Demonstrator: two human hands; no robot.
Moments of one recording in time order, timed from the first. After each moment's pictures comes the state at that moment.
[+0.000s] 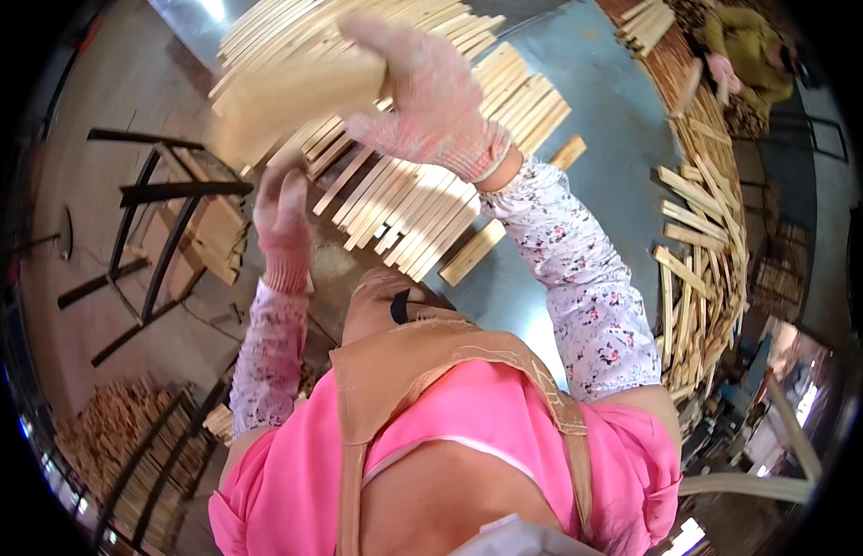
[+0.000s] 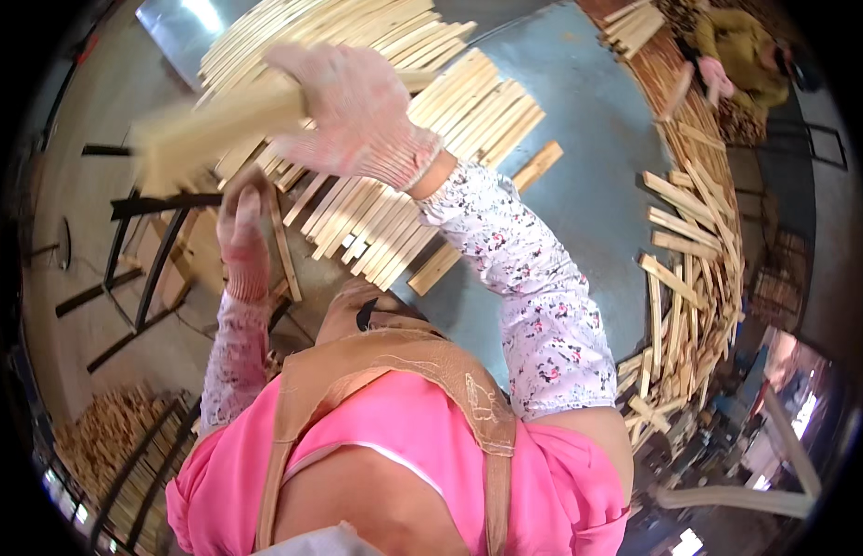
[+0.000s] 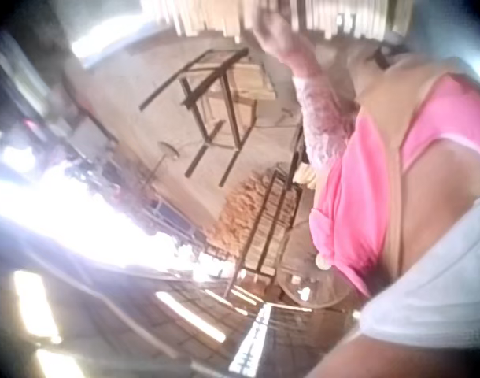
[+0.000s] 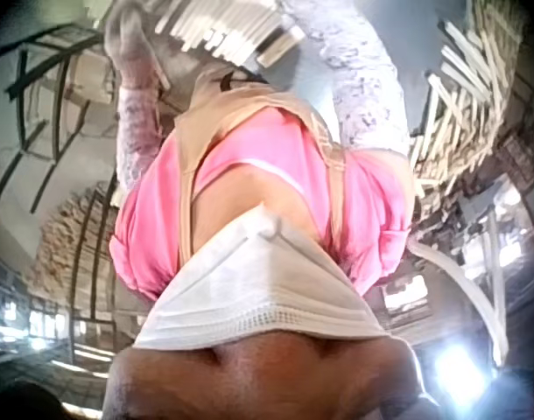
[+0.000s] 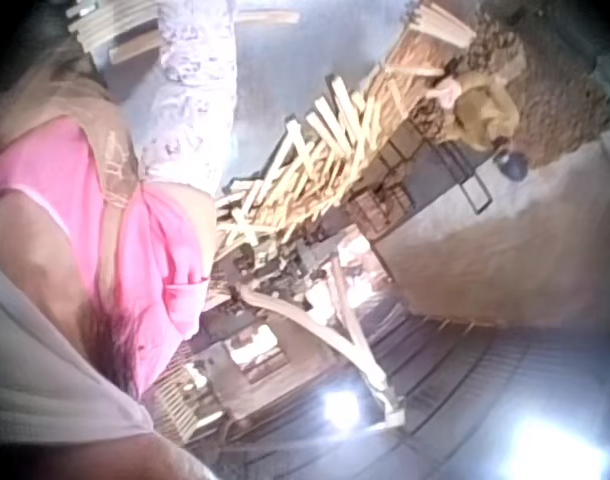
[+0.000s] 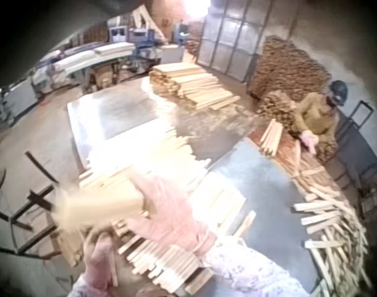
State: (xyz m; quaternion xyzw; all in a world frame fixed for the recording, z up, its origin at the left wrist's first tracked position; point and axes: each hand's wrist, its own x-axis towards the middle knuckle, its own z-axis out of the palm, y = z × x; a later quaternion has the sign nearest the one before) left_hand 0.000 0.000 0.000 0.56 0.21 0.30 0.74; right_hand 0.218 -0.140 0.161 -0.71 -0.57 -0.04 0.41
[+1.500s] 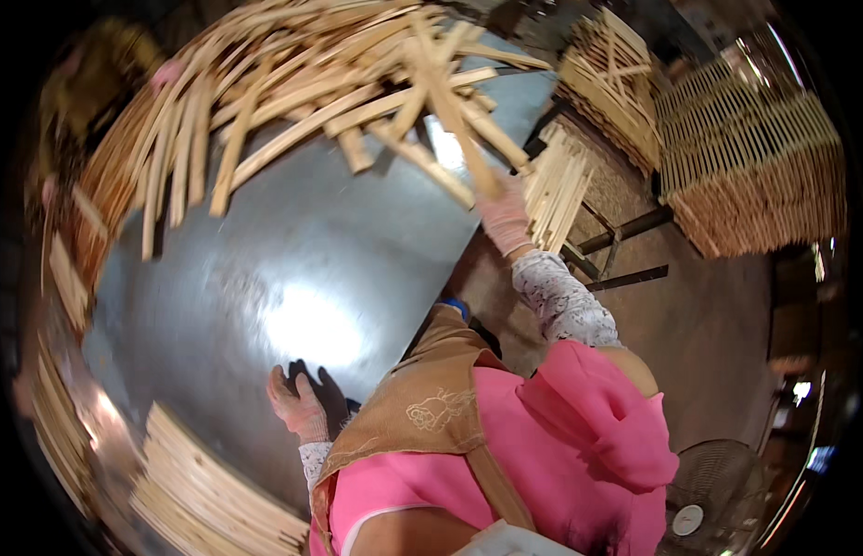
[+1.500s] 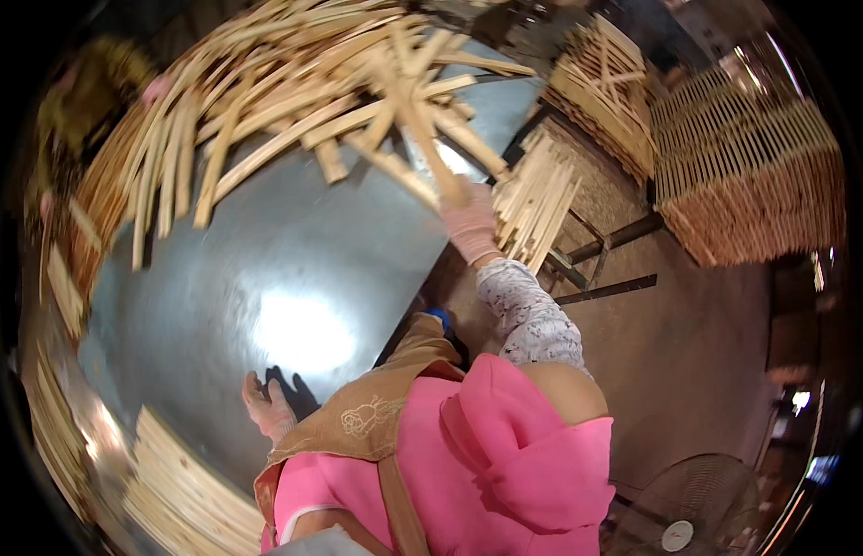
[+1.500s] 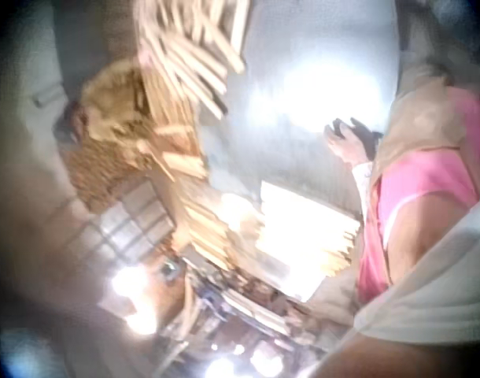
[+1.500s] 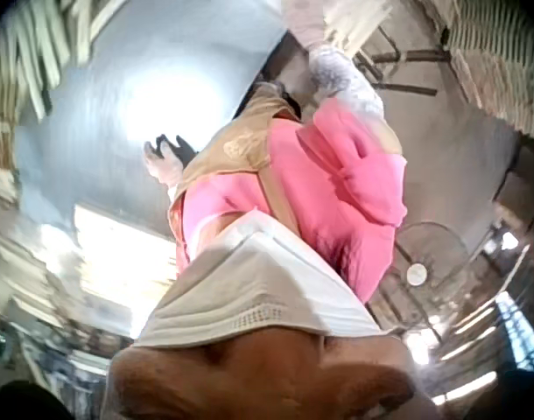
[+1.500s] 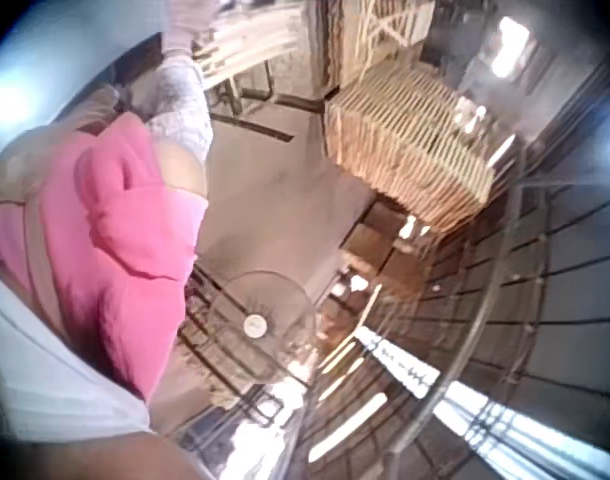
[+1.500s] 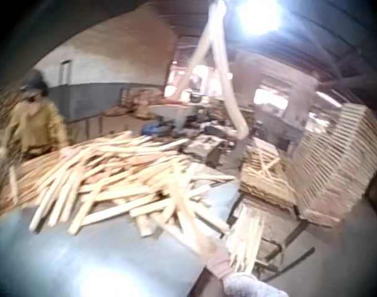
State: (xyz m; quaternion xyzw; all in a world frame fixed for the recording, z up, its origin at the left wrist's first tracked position) left_hand 0.032 -0.486 -0.053 0.84 -0.20 -0.15 0.48; right_hand -0.262 -0.954 0.001 -0.74 0.53 -0.39 0.13
